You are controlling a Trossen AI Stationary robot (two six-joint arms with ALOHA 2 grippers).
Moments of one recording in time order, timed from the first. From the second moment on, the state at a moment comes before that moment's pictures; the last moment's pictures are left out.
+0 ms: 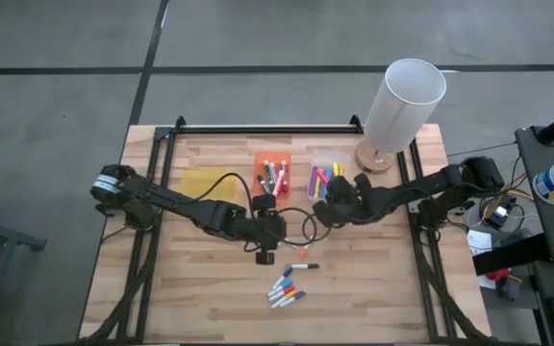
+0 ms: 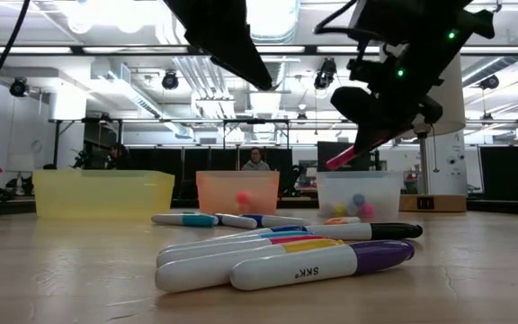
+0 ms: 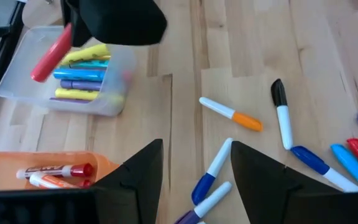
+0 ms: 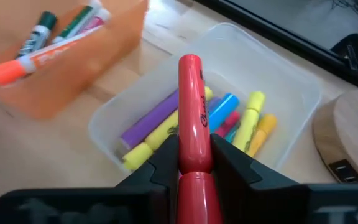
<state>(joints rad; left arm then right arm) -0.27 1.66 1.31 -0.46 -0.36 -0.06 0.12 1.52 0.87 -0.57 0.81 0.96</state>
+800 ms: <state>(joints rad) -0.27 1.67 1.30 -0.47 -0.19 -0.33 0.25 1.52 0.86 -0.56 0.81 0.87</state>
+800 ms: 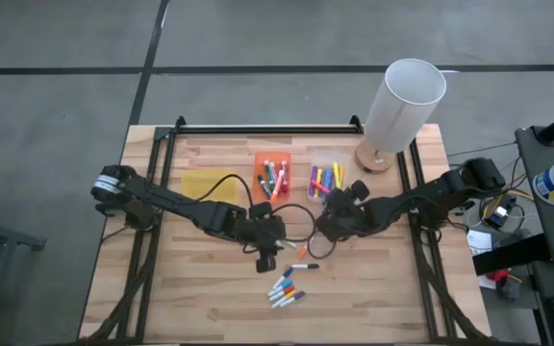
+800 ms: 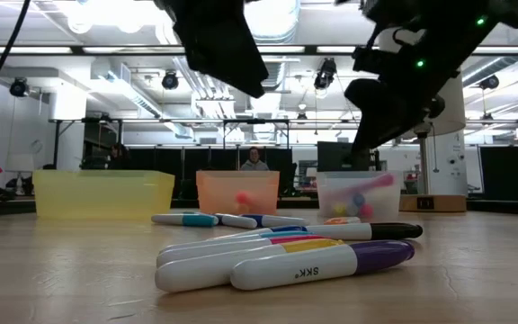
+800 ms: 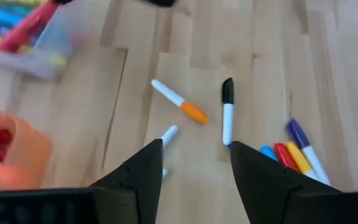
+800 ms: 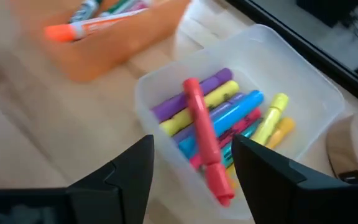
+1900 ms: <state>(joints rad) -0.31 1.97 1.30 -0.35 0.03 -0.69 0.55 1.57 0.91 -0.22 0.31 0.63</state>
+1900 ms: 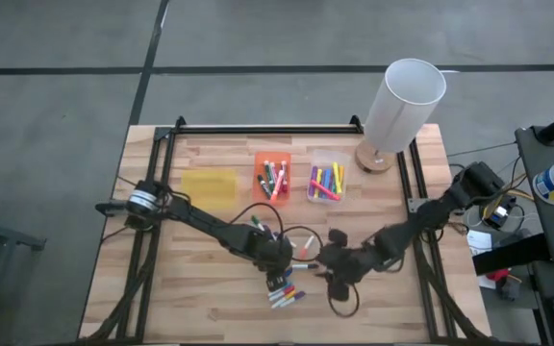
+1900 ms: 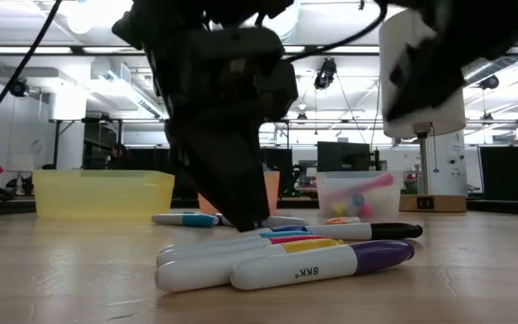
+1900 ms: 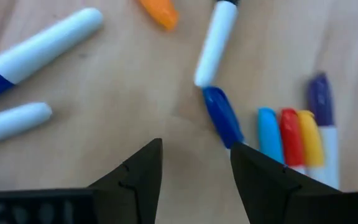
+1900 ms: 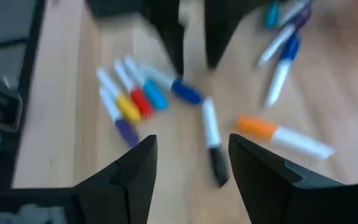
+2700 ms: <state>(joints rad) -0.33 1.78 1.29 -0.53 0.07 -0.58 0.50 1.86 0.93 -0.16 0.33 0.49</state>
